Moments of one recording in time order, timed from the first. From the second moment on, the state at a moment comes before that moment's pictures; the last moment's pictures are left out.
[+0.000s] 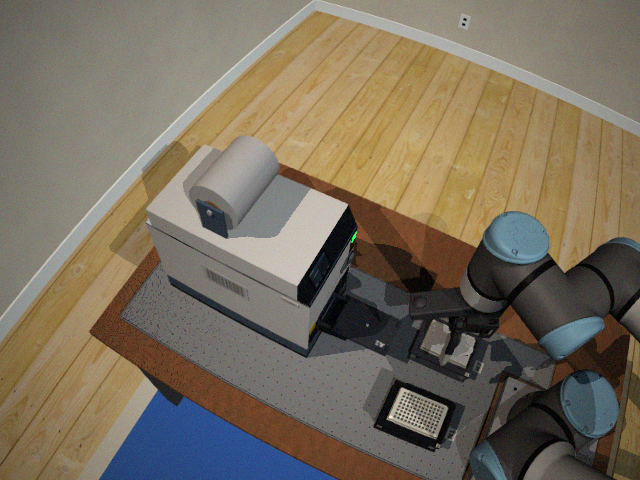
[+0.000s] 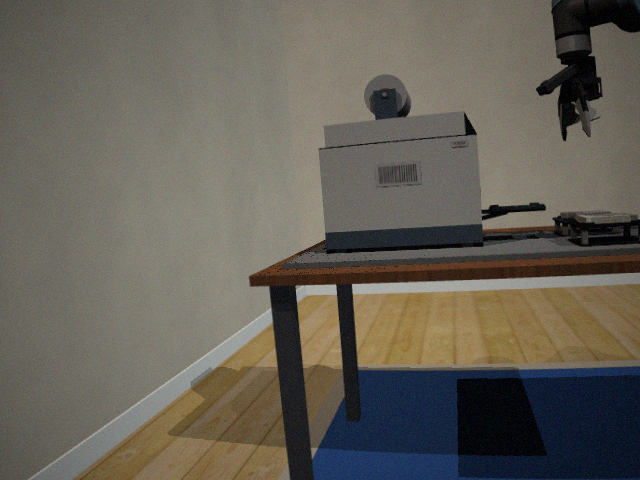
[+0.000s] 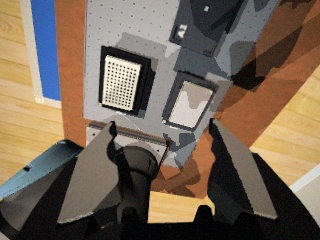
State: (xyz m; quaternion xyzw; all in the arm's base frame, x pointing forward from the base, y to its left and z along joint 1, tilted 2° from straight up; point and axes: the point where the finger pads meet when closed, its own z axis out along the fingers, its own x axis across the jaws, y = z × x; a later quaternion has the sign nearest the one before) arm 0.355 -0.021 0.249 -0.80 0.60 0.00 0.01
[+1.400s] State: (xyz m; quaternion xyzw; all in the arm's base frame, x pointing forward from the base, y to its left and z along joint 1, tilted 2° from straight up) arm 0.355 -0.023 0.249 -0.99 0.13 0.00 0.01
